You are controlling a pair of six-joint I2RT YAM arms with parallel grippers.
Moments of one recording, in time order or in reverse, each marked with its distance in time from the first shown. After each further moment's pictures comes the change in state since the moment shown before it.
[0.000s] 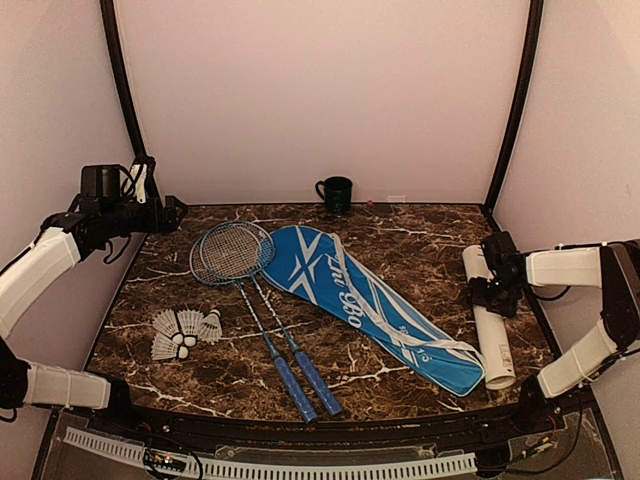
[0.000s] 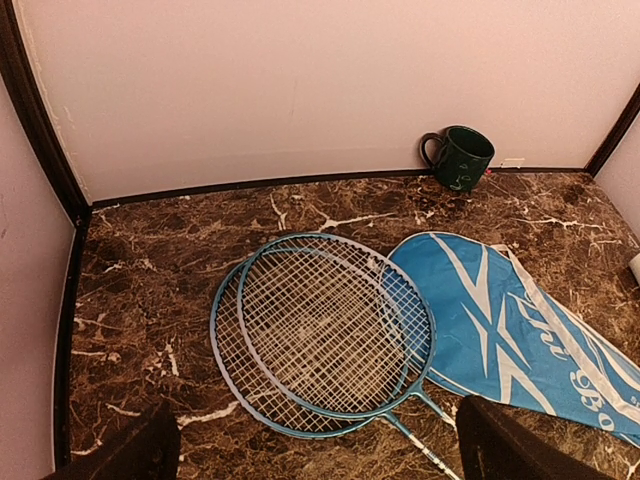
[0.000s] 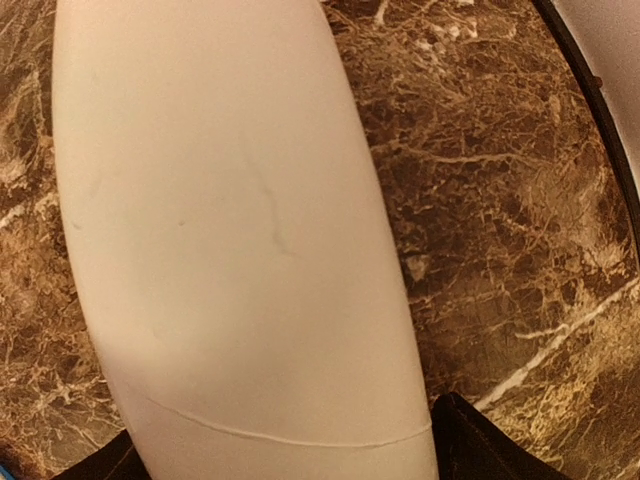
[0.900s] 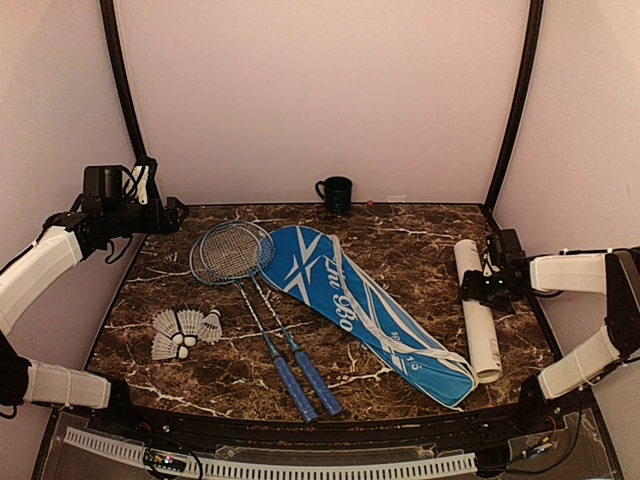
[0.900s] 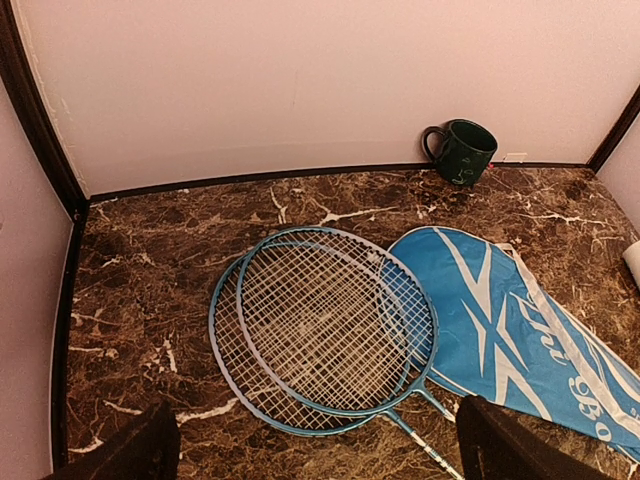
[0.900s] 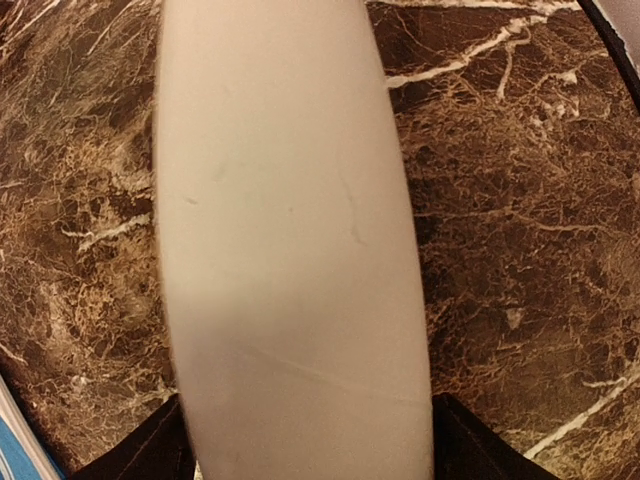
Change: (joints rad) left arm 0.000 0.017 0.000 -0.001 0.000 0.000; right arm -0.008 -0.051 -0.039 0.151 -0.145 -0.074
